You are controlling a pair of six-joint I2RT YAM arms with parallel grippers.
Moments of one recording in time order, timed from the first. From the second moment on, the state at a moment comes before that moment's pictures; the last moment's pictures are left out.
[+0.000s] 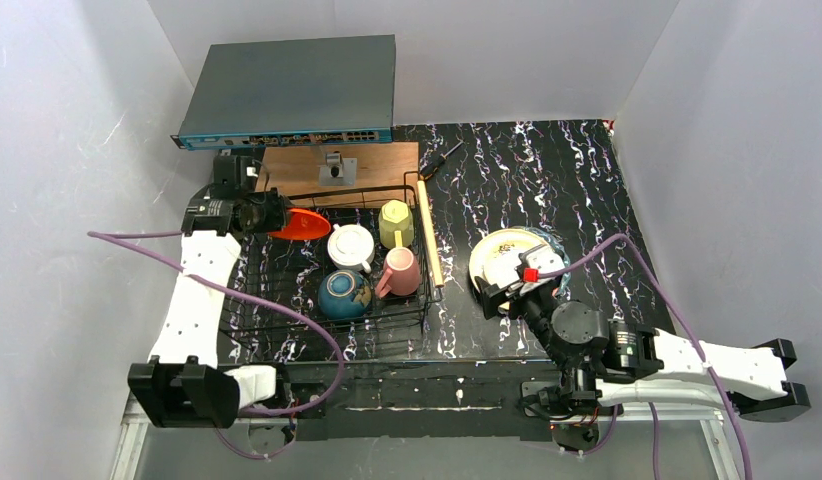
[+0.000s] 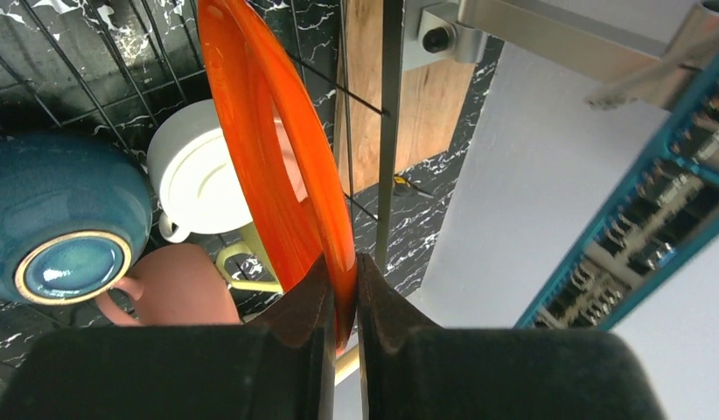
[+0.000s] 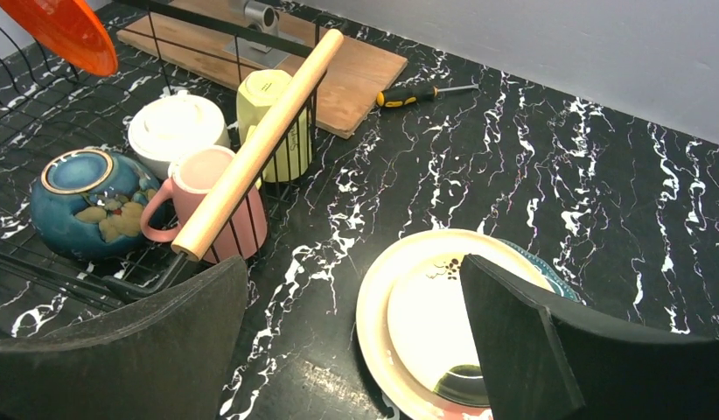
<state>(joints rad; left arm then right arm) -0.03 1.20 1.29 -0.99 -0.04 -1.63 1.48 0.53 0.65 -0.25 0.99 0.03</state>
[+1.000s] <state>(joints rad) 0.06 1.42 1.22 -0.88 -0.02 -1.66 1.47 0.46 0.64 -0.27 1.01 0.02</state>
